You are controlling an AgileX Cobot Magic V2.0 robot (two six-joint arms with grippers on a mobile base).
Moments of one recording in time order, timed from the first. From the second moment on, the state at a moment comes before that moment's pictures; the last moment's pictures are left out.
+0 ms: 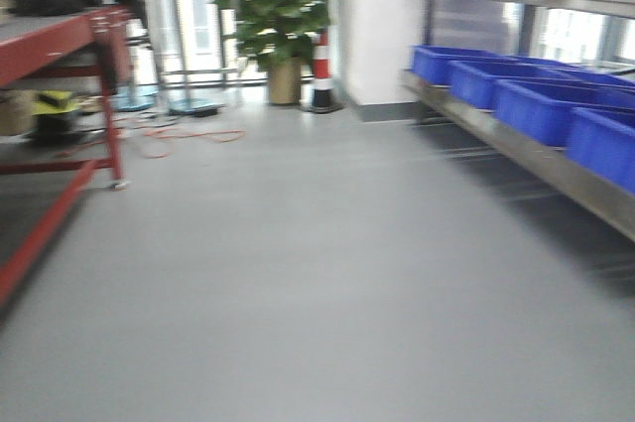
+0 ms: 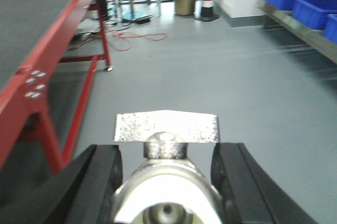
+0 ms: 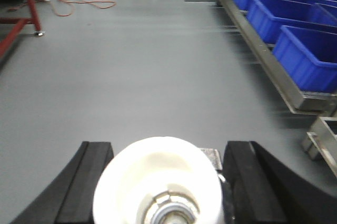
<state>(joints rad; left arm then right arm) -0.01 0.46 -0.69 -0.01 0.55 0.08 0.09 0.62 -0.76 0.08 0.54 -0.06</state>
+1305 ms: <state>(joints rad) -0.01 0.46 -0.69 -0.01 0.53 0.08 0.09 0.62 -0.76 0.08 0.54 -0.06</state>
